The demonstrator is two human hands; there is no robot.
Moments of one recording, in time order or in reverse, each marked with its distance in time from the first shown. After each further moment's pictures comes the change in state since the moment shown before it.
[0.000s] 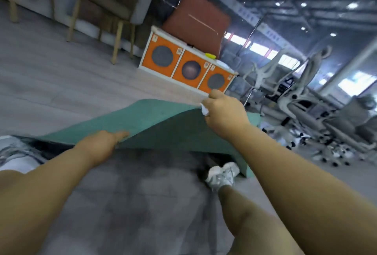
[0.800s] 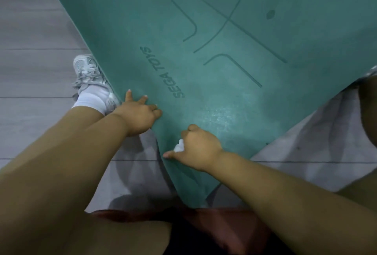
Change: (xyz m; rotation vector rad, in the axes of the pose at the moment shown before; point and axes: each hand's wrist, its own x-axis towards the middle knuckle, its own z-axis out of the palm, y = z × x) left_hand -0.019 -0.065 0.105 0.763 -0.711 0.137; right_hand -0.115 -0.236 0.211 0.937 -0.980 0.096
